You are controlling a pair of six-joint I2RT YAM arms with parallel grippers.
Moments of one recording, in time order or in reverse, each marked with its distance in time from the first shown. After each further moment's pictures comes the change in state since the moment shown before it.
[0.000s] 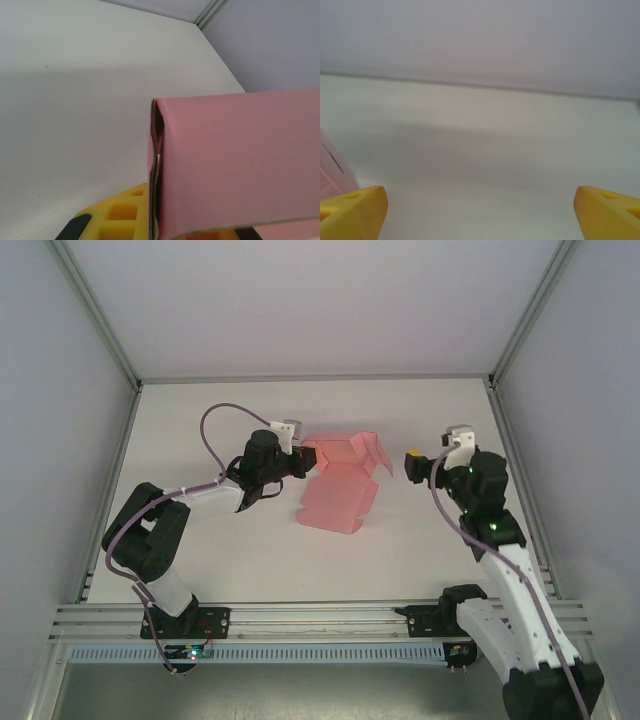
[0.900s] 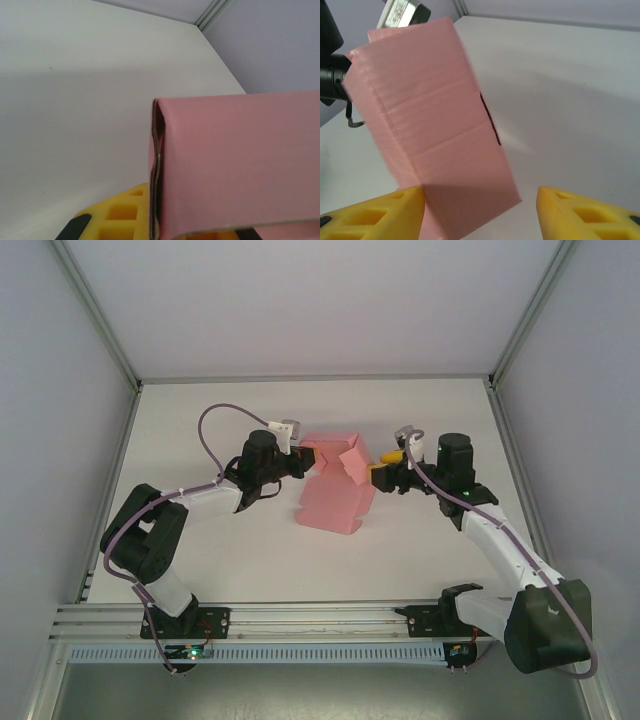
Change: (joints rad) left arm 0.004 -0.014 -0.011 0.000 0.002 0.000; right arm 0.090 0.308 0.032 0.105 -0.529 -0.001
